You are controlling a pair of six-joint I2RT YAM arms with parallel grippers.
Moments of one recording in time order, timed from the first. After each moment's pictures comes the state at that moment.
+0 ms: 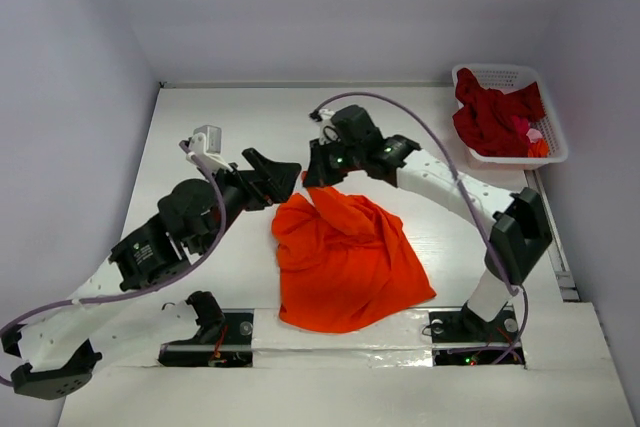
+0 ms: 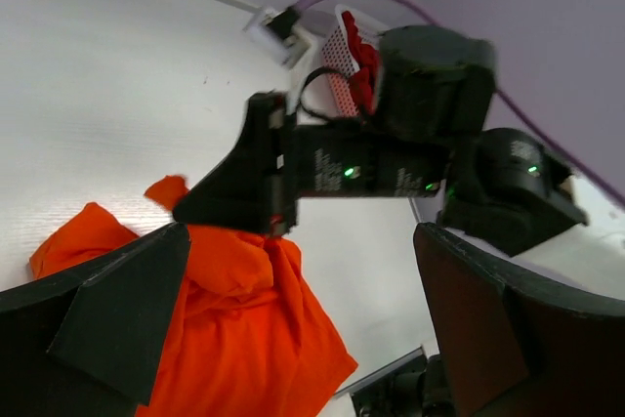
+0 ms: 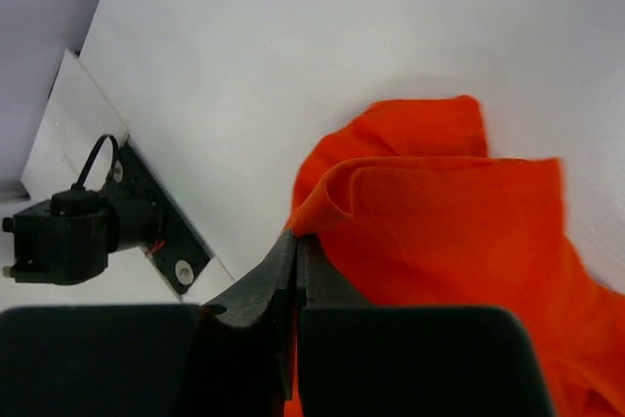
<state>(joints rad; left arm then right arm) -0.99 0.73 1.07 -0.48 -0.51 -0.77 0.77 1.69 1.48 -0.44 -0.35 0.44</state>
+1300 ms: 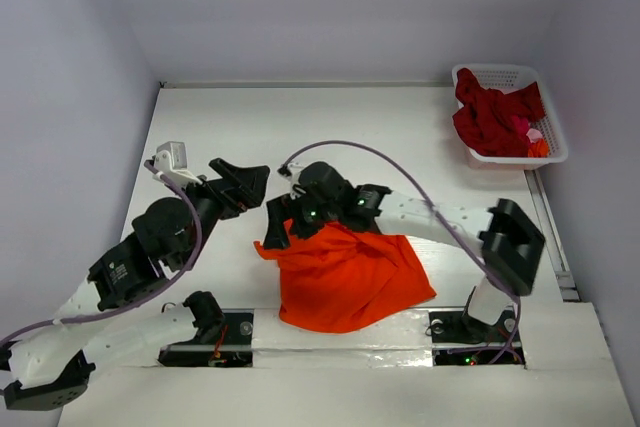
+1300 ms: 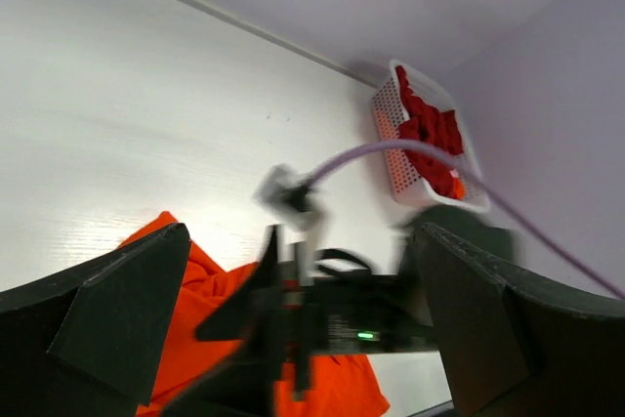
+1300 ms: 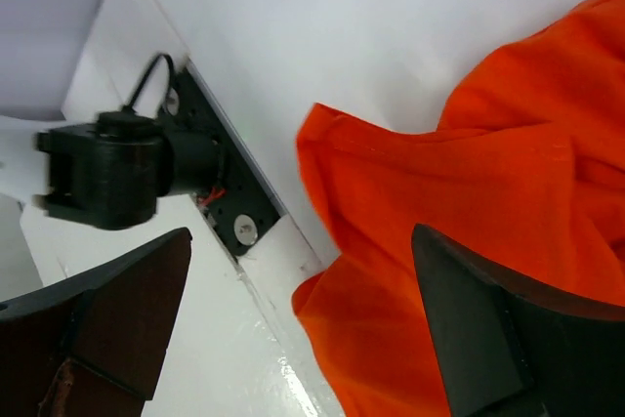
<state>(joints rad) -0.99 0.61 1.04 -0.57 -0.67 -0.77 1.05 1.72 1.28 -0.20 -0.31 0.61</state>
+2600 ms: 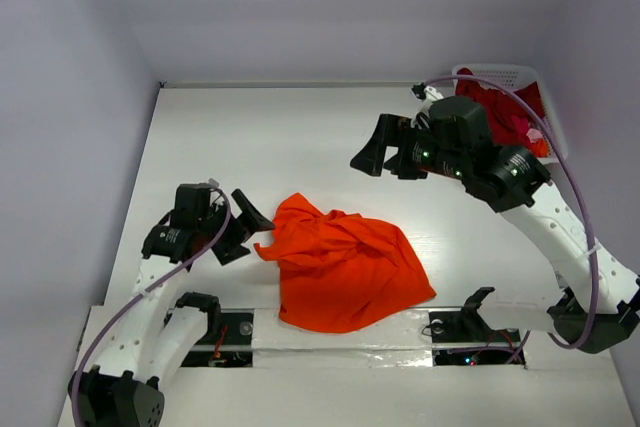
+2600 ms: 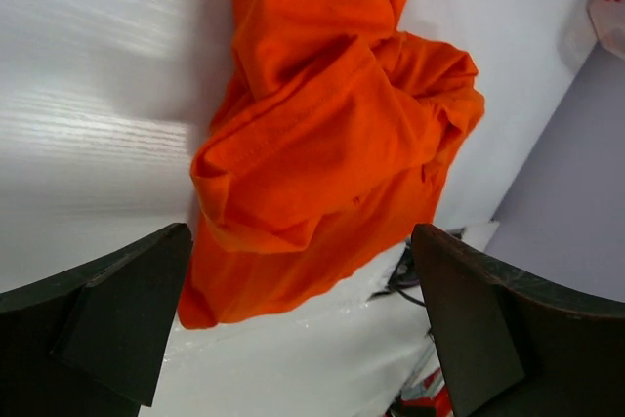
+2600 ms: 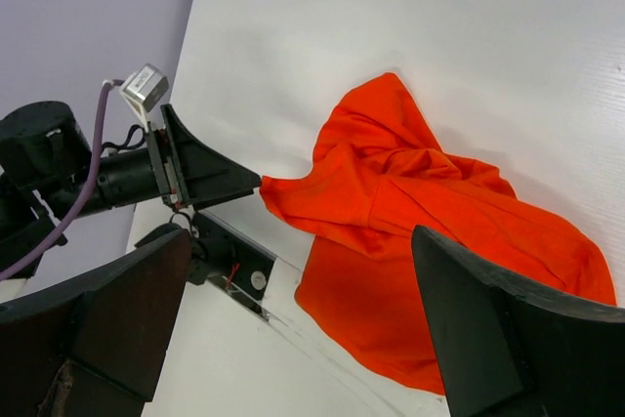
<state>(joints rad) -0.16 0.76 0.65 -0.83 0.37 -0.85 0.72 1.21 1.56 -0.84 -0.08 0.69</state>
